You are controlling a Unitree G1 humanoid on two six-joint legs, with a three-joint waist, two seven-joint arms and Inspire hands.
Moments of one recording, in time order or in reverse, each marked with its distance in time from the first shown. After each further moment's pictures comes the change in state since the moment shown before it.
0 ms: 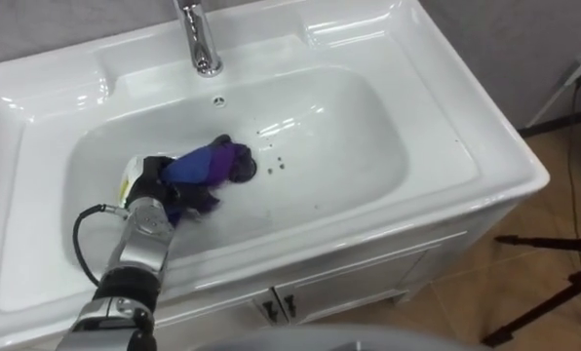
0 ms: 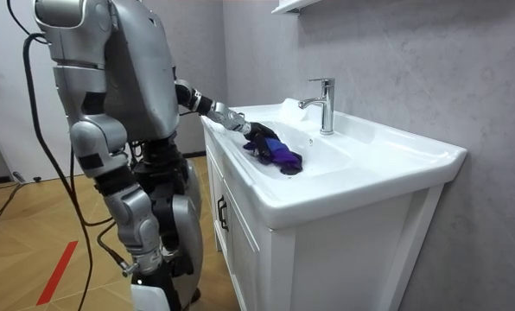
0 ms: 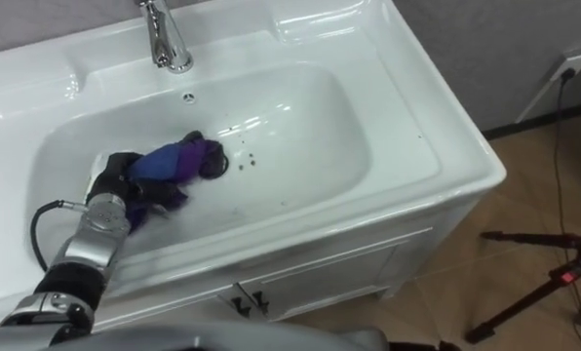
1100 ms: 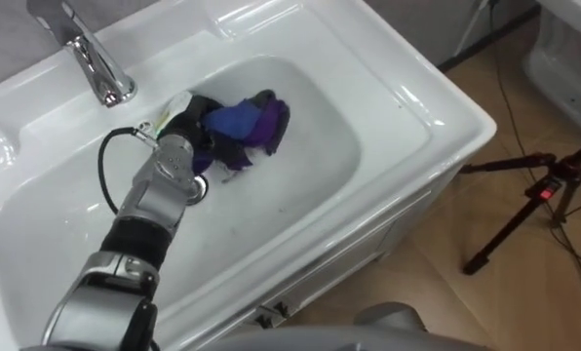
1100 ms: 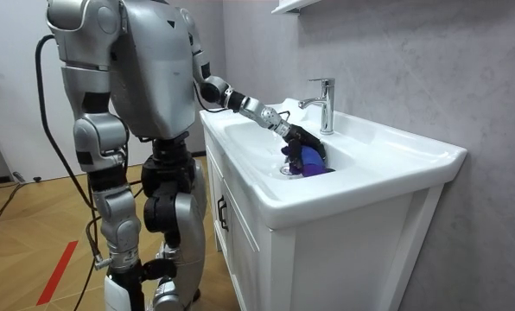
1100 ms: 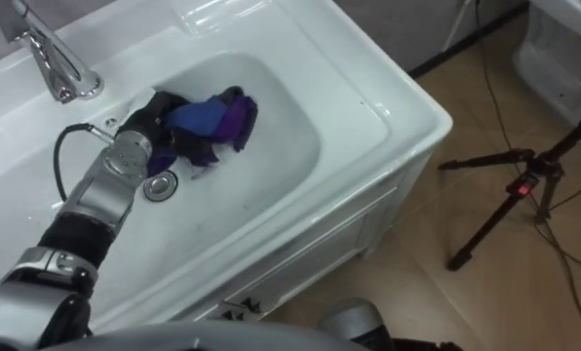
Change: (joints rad) left arm -0.199 0.048 -0.246 -0.135 0.071 0.082 -0.216; right arm -0.089 -0.016 -0.030 0.148 -0.031 -0.011 0.000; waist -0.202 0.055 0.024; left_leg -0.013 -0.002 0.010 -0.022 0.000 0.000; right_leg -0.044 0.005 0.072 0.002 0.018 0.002
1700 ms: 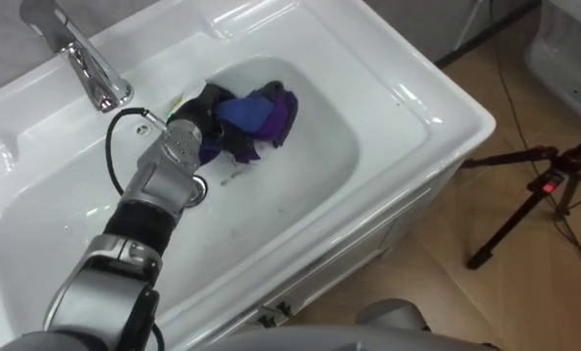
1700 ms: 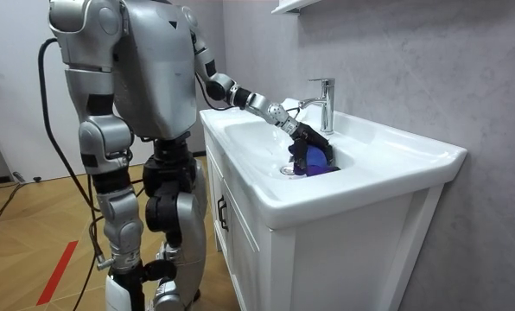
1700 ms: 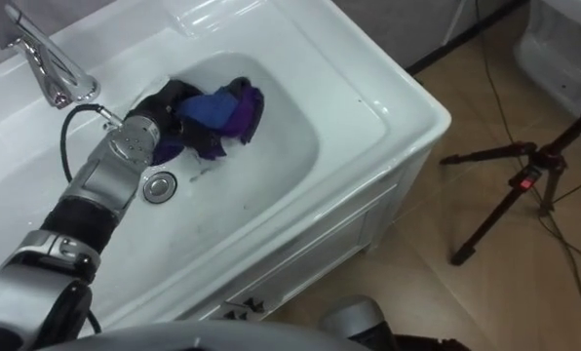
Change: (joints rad) left arm -0.030 0.002 -0.029 0.021 0.000 0.034 -0.074; right arm -0.020 -0.009 -0.002 0.021 0.000 0.022 -0.016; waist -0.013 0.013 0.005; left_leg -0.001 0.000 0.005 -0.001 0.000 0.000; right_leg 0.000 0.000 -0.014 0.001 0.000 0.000
